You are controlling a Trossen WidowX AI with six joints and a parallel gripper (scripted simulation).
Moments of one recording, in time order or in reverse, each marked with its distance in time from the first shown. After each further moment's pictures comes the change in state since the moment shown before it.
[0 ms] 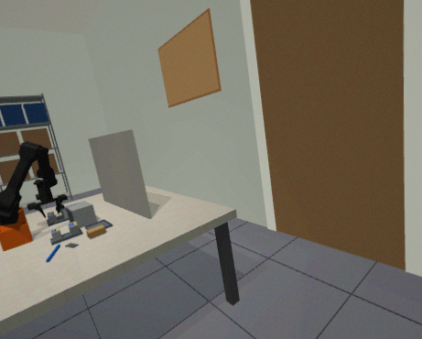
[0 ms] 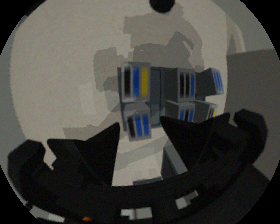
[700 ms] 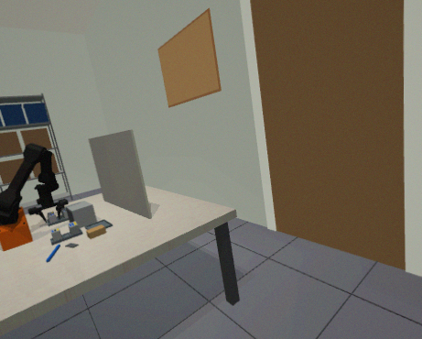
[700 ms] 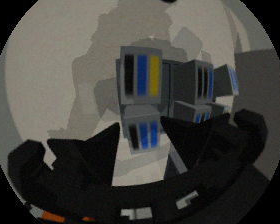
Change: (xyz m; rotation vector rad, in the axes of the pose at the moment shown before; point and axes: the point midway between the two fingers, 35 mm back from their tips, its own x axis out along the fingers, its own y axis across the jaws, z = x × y) arm 0.027 0.003 -0.003 -0.002 0.009 0.004
